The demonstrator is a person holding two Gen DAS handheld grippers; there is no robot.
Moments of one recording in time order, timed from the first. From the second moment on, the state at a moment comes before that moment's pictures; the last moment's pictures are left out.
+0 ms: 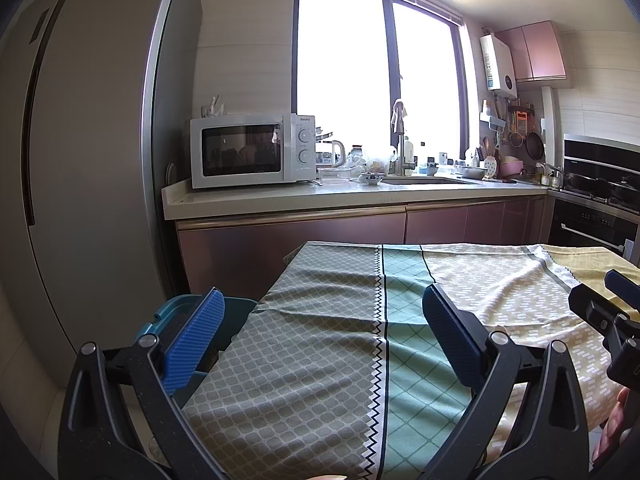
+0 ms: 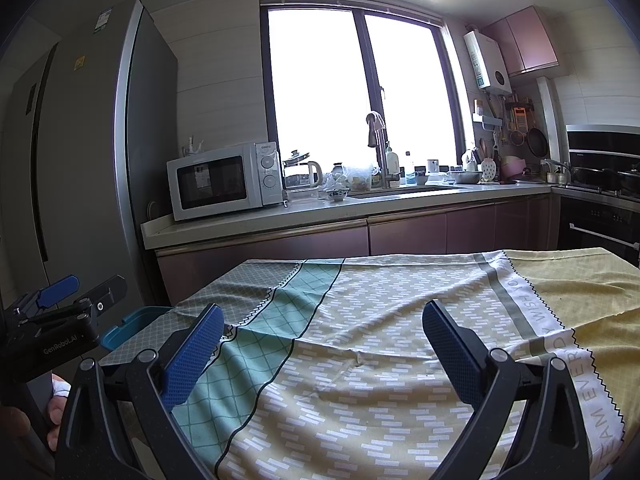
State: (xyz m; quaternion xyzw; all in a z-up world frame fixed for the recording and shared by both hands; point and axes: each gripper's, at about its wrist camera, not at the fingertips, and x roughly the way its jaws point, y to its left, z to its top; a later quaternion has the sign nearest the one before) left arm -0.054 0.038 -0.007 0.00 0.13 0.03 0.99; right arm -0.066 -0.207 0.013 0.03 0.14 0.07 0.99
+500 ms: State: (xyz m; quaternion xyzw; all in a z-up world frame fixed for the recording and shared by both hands) left arm -0.054 0.037 -0.008 0.00 0.13 0.03 0.99; right arm -0.067 -0.207 0.012 0.03 0.14 0.07 0.99
